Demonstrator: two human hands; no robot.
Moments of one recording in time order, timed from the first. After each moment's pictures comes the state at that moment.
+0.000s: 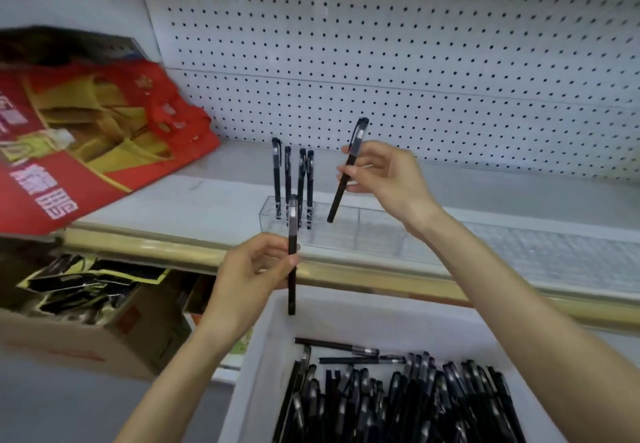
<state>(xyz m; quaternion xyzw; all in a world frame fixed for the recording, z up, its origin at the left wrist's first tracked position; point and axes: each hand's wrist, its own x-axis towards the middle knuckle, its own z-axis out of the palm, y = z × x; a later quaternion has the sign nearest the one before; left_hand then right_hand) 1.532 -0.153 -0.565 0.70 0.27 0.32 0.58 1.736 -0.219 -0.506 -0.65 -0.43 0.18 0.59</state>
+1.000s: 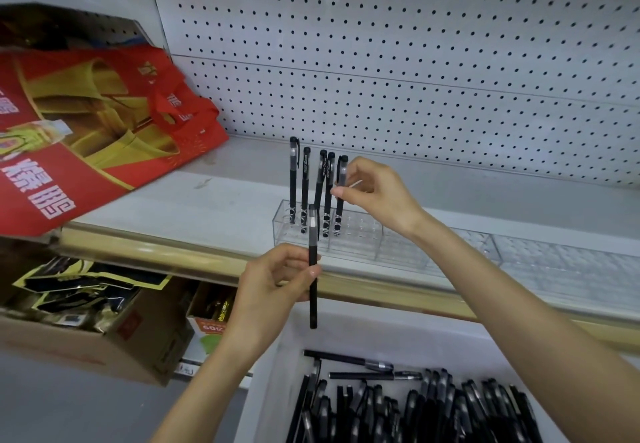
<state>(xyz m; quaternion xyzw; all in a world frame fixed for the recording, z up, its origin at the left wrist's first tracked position) 1.549 -0.132 -0.590 0.65 0.29 0.30 0.63 1.762 -0.161 -0.549 -0.70 -0.52 0.15 0.47</state>
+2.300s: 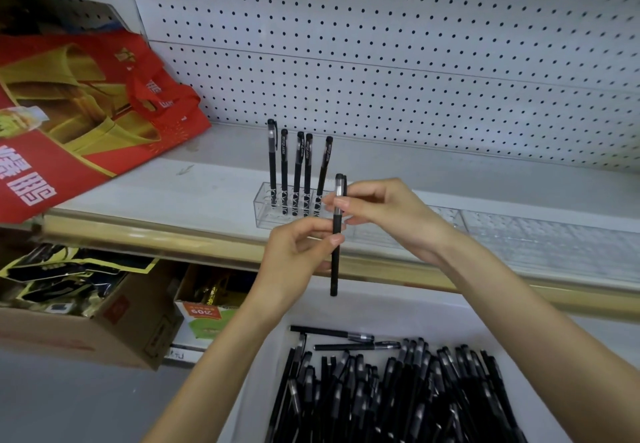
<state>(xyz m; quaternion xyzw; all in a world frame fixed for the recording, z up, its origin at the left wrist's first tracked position) 1.579 -0.165 -0.568 0.66 0.24 0.27 0.66 1.726 -0.237 -0.532 -0.65 -0.46 0.33 0.50</state>
